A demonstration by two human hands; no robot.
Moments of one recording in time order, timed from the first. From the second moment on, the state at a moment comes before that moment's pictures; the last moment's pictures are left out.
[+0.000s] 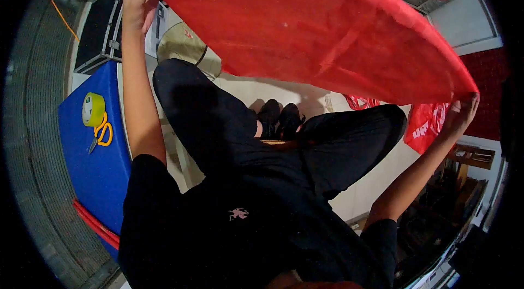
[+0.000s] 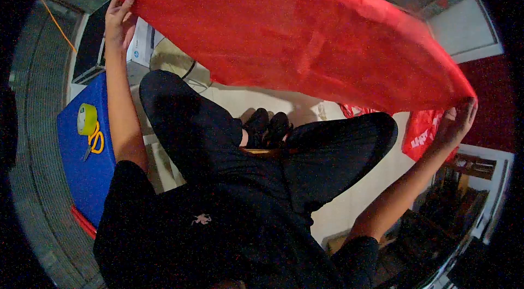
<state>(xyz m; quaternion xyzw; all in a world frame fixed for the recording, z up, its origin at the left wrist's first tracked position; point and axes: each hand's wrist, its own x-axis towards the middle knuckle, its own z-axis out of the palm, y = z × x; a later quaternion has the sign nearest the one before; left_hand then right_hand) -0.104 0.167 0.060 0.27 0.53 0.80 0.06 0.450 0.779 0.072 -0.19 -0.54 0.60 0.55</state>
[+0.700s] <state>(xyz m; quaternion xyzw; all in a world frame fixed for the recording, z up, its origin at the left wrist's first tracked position) -0.079 0.160 0.085 0.38 0.61 0.69 0.12 0.450 0.767 0.089 -0.03 -0.55 0.76 0.35</state>
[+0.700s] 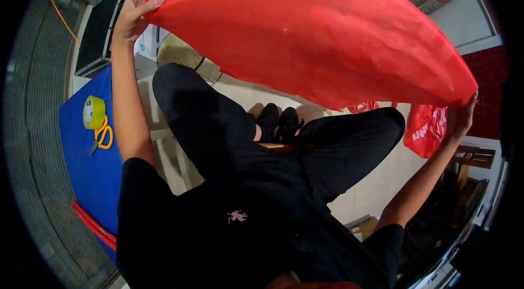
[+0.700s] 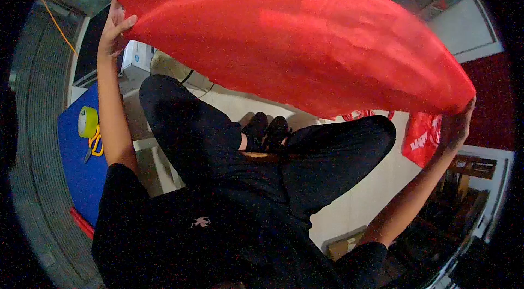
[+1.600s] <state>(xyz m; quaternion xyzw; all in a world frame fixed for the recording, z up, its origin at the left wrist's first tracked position) -0.102 0.164 0.094 0.29 0.54 0.78 0.10 0.453 0.767 0.097 -0.20 -0.49 0.73 0.43</state>
